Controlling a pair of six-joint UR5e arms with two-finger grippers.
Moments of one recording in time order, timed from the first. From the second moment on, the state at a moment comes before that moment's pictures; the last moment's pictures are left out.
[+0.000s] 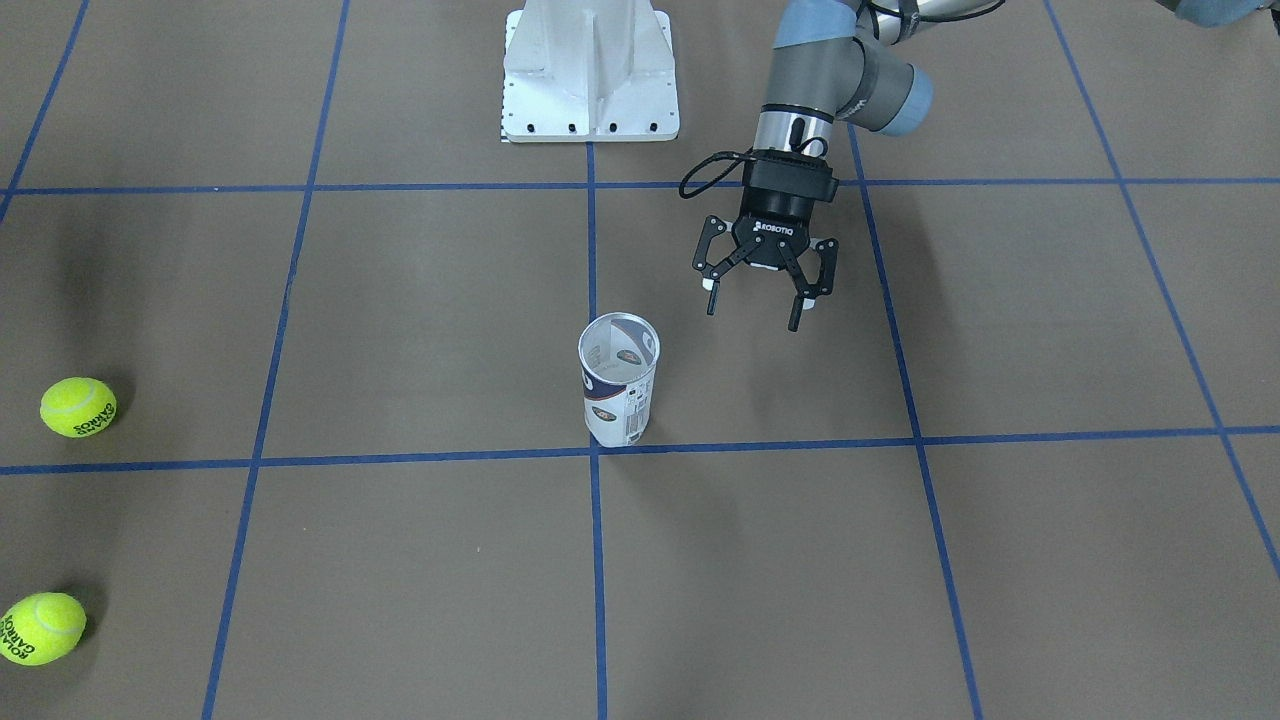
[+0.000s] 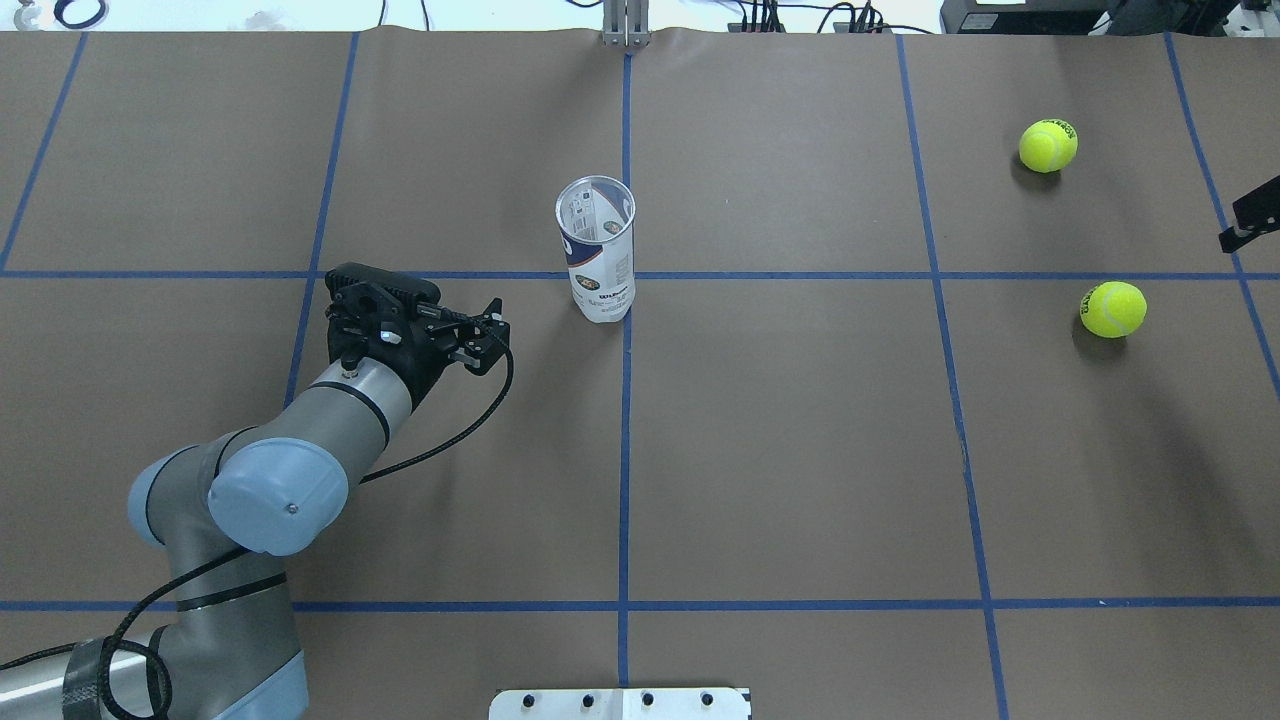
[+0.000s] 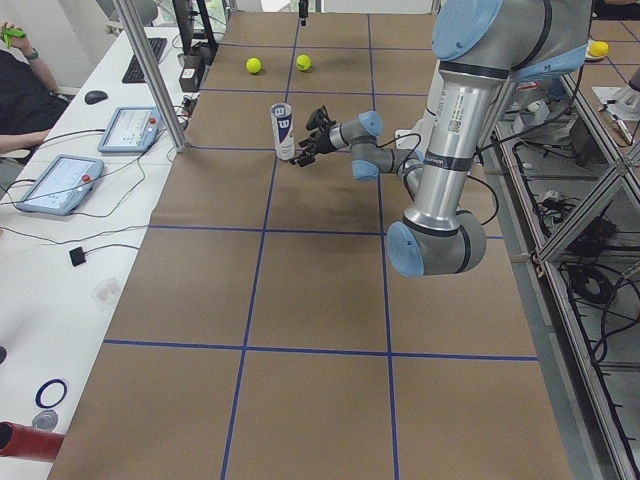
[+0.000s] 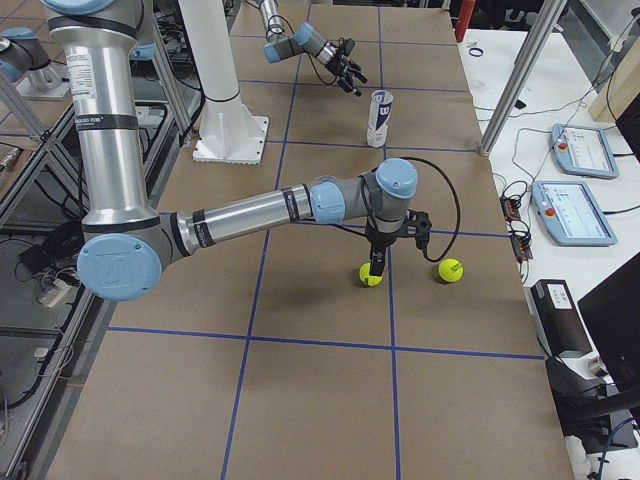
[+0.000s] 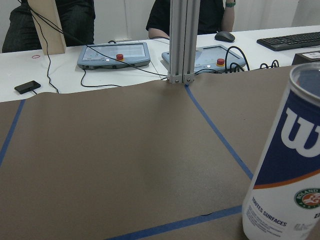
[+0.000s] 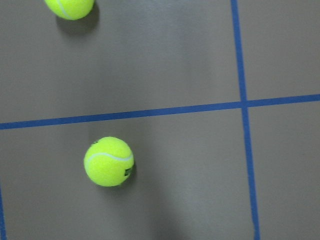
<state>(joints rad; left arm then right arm) -0.36 -1.91 -1.78 -2.28 -0.98 -0.96 1.32 -1.48 1.75 -1.59 2.36 0.39</state>
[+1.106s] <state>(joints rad) -0.36 -1.90 -1.77 -2.28 -0.97 -0.92 1.10 -1.39 1.51 -1.38 2.24 0.39</state>
